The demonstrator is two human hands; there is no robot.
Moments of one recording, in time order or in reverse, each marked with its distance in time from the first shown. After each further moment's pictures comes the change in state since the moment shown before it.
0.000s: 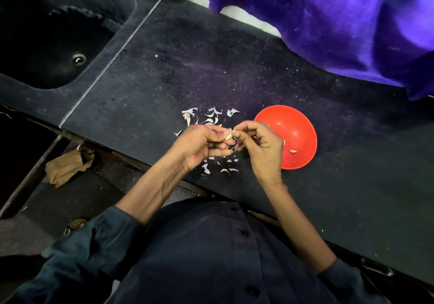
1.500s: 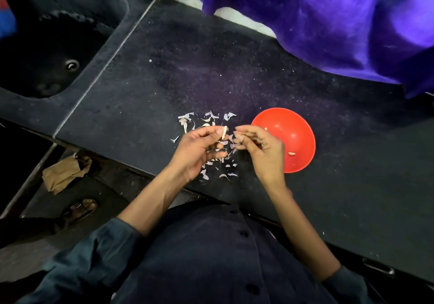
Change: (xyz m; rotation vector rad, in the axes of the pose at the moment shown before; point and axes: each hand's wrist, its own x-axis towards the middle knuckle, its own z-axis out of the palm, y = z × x) left_hand 0.021 -0.019 -0.009 -0.079 0.030 0.174; right_hand 0.006 0.012 -0.006 0.027 0.012 0.202
